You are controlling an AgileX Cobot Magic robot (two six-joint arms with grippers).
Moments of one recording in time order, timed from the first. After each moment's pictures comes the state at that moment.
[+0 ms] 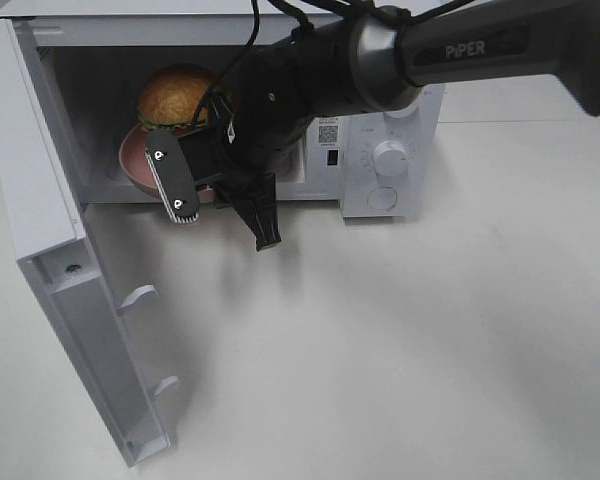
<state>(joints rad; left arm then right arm) 0.11 0.00 -0.52 -0.14 1.07 0.04 0.72 2.22 -1.64 -0.14 0.39 -1.23</state>
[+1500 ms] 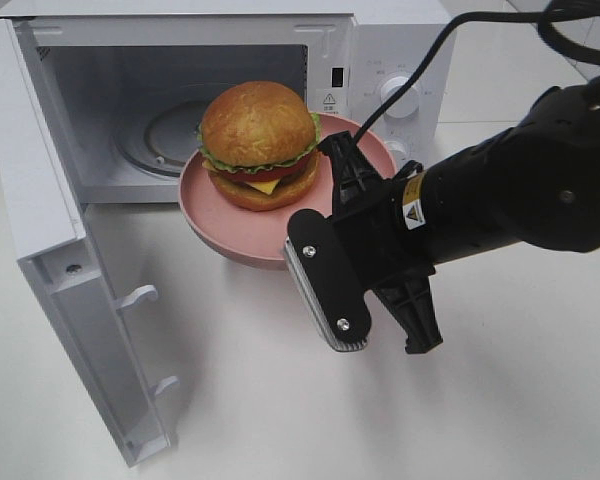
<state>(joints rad) 0.11 0.00 -0.52 -0.14 1.07 0.04 0.73 1.59 -0.78 -0.16 0.08 -1.26</state>
